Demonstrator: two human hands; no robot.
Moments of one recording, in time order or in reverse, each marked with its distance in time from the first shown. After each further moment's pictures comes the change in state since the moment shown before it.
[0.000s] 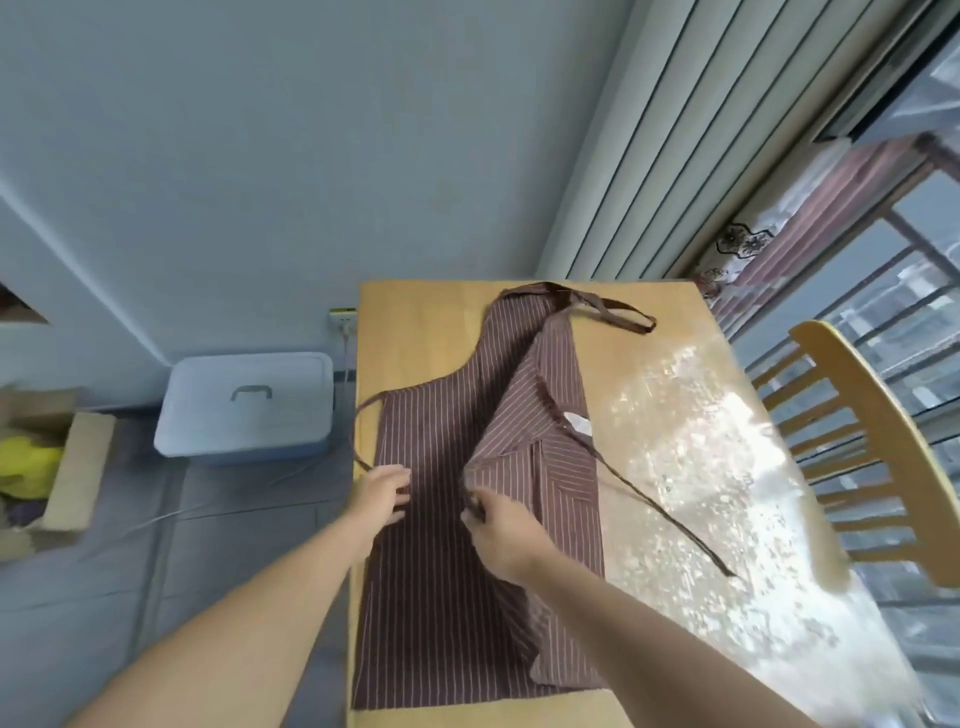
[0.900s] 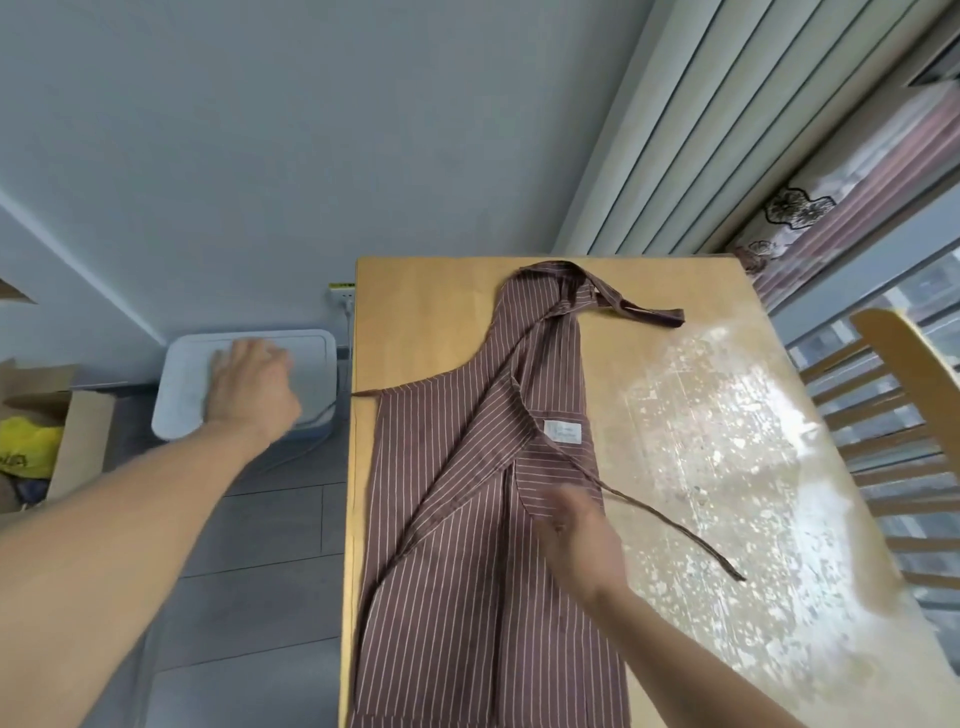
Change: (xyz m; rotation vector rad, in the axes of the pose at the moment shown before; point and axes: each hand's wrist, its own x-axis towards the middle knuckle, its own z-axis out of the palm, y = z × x) left_hand 0.083 0.113 -0.117 1.447 0.507 0.466; right_hand 0.048 0.098 -0.012 -0.039 0.425 0.049
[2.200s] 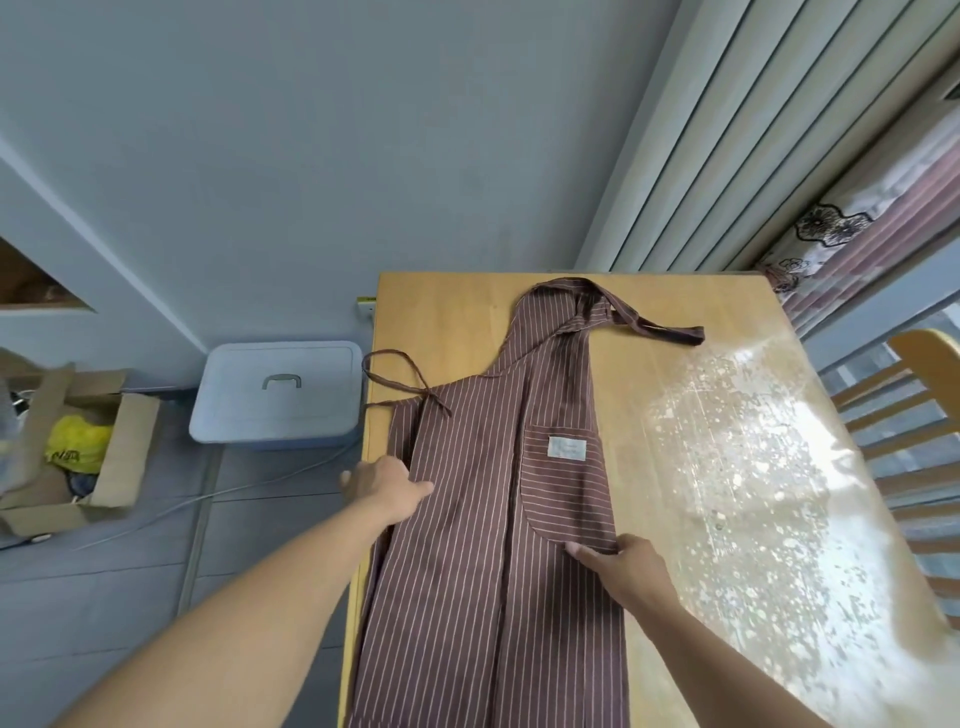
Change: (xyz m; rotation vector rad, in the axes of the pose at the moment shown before) left_hand -0.076 0.121 0.052 -0.289 -0.446 -0.191; right_hand 0.019 0.058 -0.019 0.138 -0.241 0.484
